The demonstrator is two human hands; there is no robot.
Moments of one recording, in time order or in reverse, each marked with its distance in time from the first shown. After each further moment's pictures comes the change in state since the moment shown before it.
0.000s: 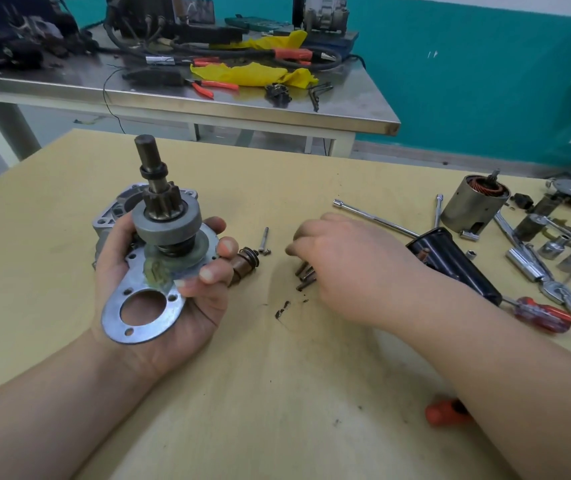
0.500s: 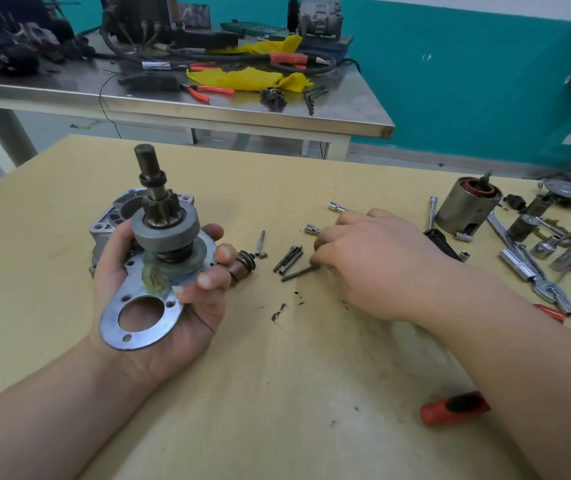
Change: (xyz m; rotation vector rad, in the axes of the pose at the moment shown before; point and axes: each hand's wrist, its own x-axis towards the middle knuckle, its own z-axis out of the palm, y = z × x) left_hand 0.000 -0.009 0.009 0.078 0.101 0.068; right_hand -0.013 0.032 0.002 -0.154 -0.002 -0.040
